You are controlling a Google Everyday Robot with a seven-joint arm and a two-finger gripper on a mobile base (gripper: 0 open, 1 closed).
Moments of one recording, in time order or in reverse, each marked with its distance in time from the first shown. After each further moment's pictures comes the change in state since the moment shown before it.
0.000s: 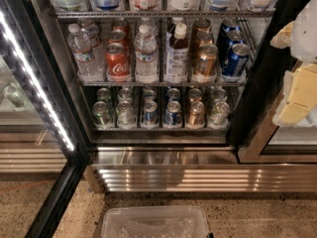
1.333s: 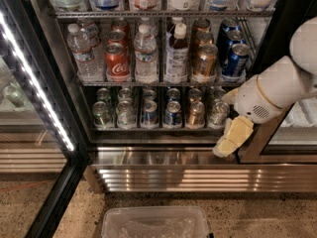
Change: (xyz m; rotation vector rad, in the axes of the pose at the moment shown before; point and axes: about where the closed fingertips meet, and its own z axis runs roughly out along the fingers) arm -0.027 0.022 0.167 -0.214 -0.304 0.161
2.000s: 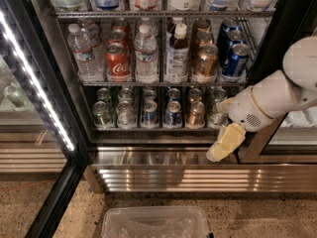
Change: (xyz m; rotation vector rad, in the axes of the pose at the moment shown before) arm 0.002 0.001 0.032 -0.045 -0.066 0.042
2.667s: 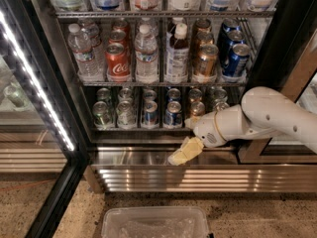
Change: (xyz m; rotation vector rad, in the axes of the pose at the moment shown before) arm -0.026 -0.012 0.123 -0.079 -0.274 0.101
